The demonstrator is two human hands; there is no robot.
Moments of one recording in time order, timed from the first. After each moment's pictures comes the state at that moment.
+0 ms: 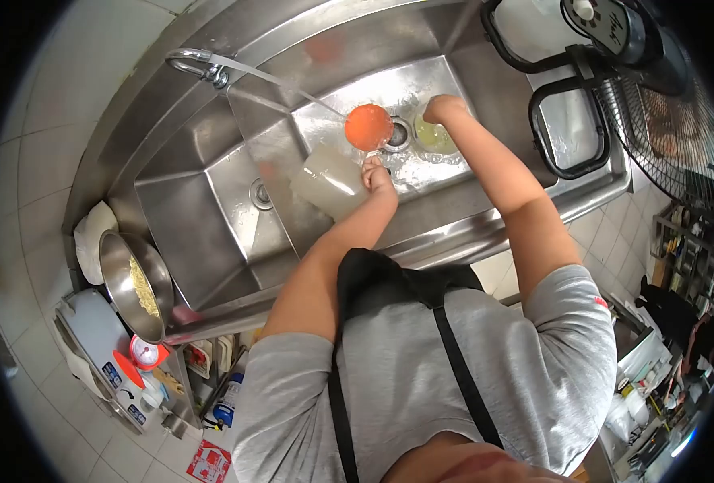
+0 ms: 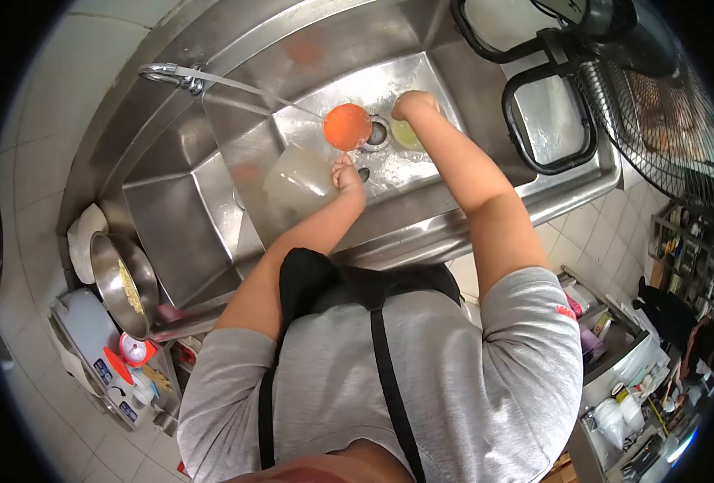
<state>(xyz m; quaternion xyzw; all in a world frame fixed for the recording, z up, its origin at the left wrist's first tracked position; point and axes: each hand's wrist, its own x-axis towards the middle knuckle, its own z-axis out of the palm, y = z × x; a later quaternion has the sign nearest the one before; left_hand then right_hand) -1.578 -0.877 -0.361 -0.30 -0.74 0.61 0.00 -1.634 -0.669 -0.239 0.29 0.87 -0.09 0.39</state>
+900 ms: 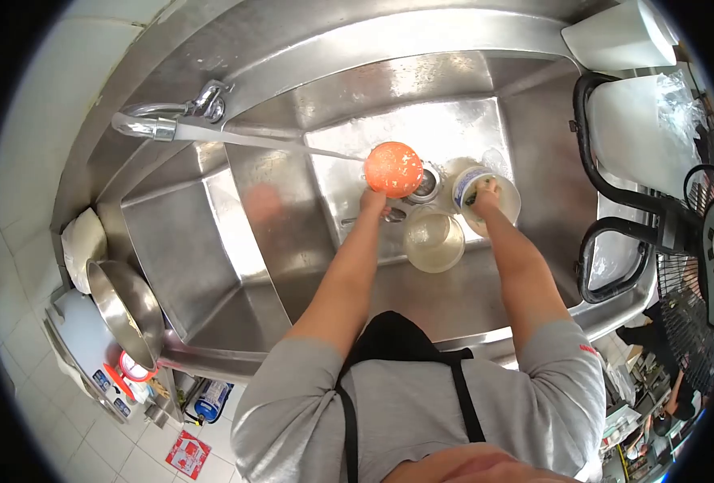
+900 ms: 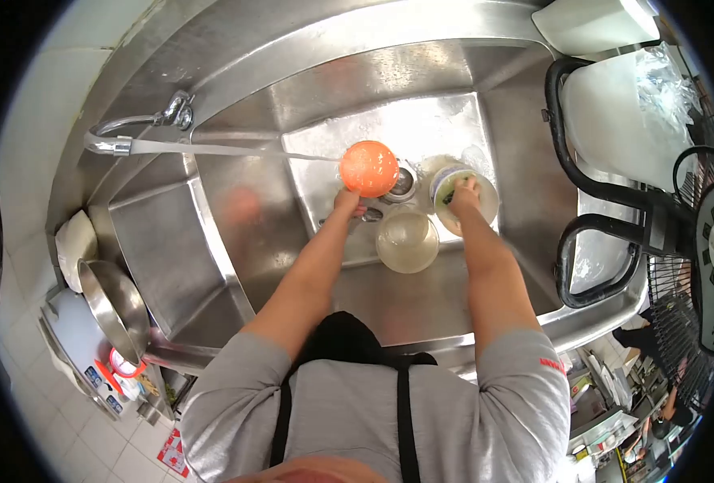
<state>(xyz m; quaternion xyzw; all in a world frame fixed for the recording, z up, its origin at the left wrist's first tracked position) -1.699 -0.888 -0.484 0.25 -0.77 -0.39 -0.45 -1.568 -0.635 -0.447 0.35 0.85 -0.13 0.36</state>
